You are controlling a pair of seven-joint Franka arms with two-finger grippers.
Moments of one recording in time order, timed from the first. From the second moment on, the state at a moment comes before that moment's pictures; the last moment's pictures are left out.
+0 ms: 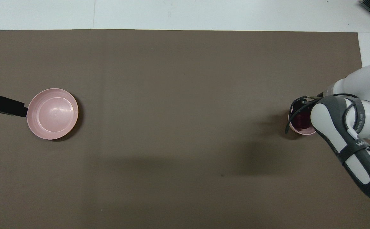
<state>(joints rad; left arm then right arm) -0.14 -0.01 0.05 -1.45 -0.01 1.42 0.11 -0.04 0.27 -0.07 -1.94 0.01 2.12 0.05</state>
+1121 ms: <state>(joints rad) -0.12 0.00 0.08 -1.45 -0.01 1.43 0.11 0.06 -0.02 -0.06 -1.66 -0.06 1.70 0.15</state>
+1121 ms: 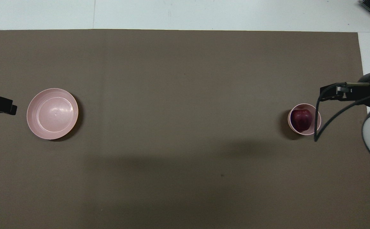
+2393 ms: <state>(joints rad) -0.12 0.00 0.08 -1.45 -0.01 1.43 0.11 0.05 -0.11 -0.06 -1.58 0.01 1.50 0.11</state>
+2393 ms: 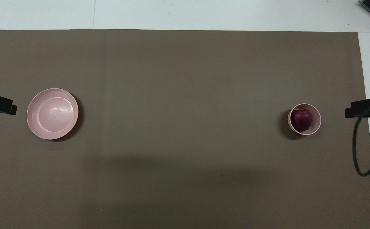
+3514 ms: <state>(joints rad) -0.12 0.00 0.08 -1.45 -0.01 1.43 0.11 0.05 -0.11 -0.06 -1.58 -0.01 1.47 0.06</state>
